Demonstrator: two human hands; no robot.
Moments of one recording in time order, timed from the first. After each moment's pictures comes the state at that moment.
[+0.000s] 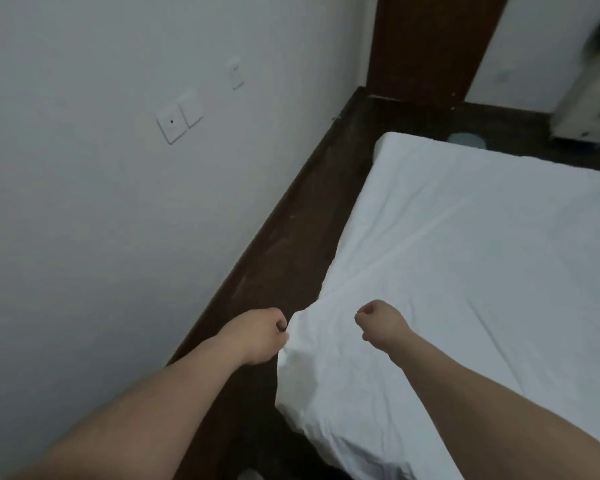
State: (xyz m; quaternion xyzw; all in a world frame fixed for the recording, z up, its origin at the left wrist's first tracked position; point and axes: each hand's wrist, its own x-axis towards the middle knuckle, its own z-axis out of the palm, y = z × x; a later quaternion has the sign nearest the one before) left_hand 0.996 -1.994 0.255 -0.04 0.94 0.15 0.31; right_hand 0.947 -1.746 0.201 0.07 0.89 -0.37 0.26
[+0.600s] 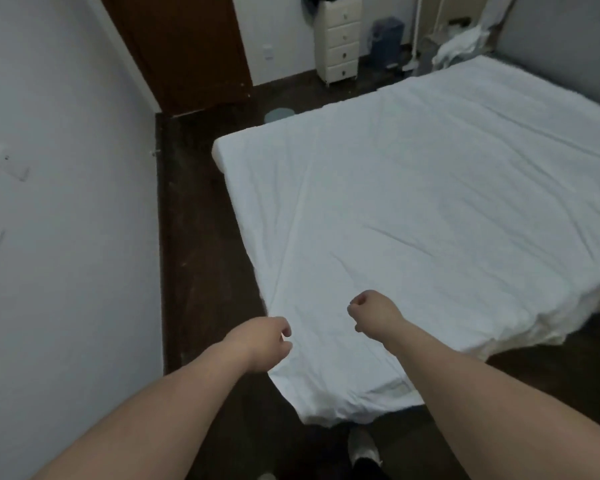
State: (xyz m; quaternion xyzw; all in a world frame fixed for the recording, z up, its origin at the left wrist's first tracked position) left_hand 0.927 -1.992 0.260 0.31 0.88 -0.01 0.37; right_hand 1.036 -1.778 0.207 0.38 0.78 -0.48 0.12
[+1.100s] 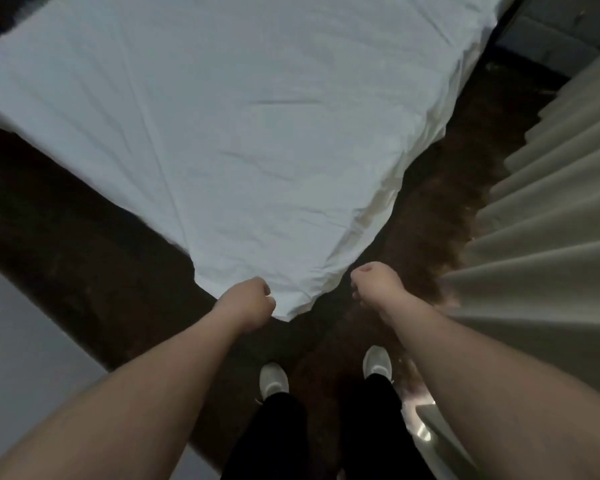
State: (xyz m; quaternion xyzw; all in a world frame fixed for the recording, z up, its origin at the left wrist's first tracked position) left_hand 0.957 -2.007 0.083 0.43 0.78 -0.10 0.43; right_hand 1.184 -1.906 0.066 0.71 0.46 -0.53 0.04
